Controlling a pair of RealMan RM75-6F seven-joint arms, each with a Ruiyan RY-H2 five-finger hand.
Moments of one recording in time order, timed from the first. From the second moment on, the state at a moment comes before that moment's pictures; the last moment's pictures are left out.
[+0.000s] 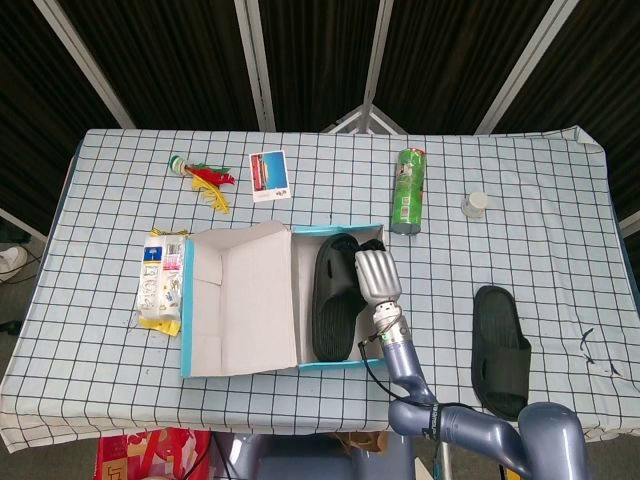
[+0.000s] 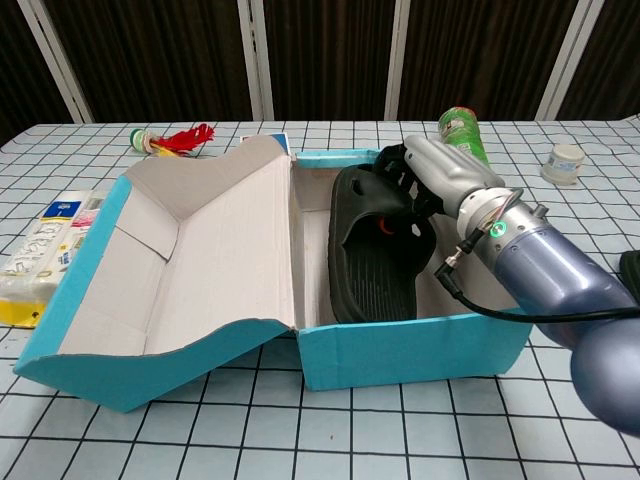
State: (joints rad) left arm -0.05 -1.16 -0.20 -1.45 1.34 1.60 -0.03; right arm 0.76 -1.97 0.34 -1.15 -1.06 1.15 -0.28
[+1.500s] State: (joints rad) left arm -0.05 -1.16 -0.20 -1.45 1.35 1.60 -0.03; right arm 0.84 -1.89 0.47 -1.45 -0.58 1.22 -0.90
